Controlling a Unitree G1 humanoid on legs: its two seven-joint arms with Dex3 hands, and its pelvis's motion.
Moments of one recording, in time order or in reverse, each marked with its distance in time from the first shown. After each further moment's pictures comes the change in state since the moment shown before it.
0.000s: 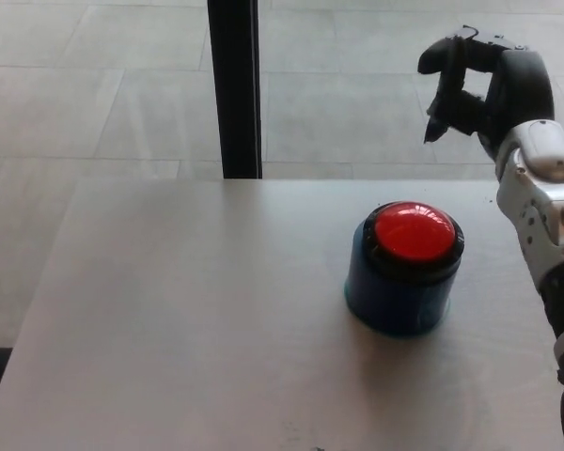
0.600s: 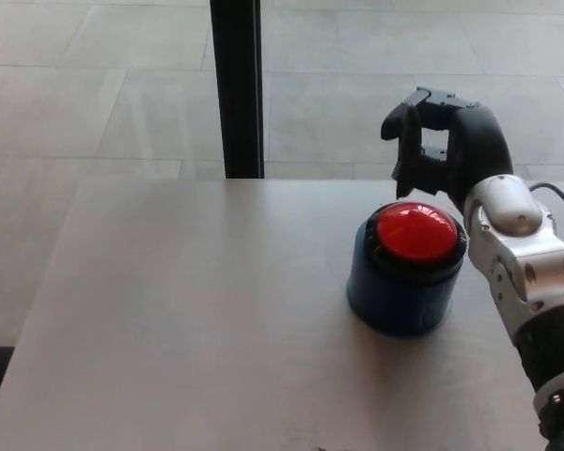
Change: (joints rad) left_arm -0.003 0.000 -0.025 0.006 -0.010 0.000 0.011; right_arm 0.156 0.053 0.051 -0.096 -0.055 0.010 0.019
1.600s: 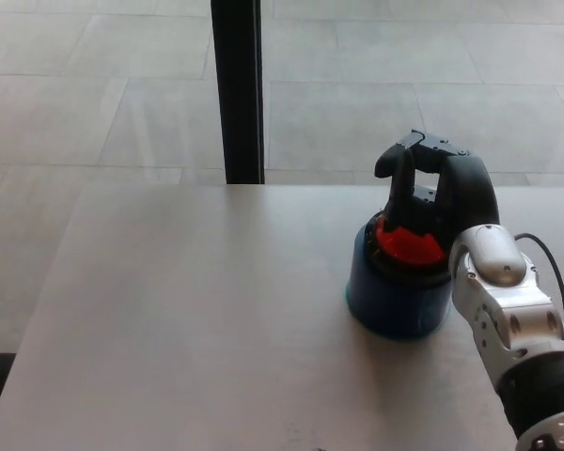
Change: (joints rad) left_arm -0.004 0.008 -0.037 0.000 -0.001 -0.001 0.000; right_arm 0.111 0.076 -0.039 -0.014 -0.005 -0.079 -0.015
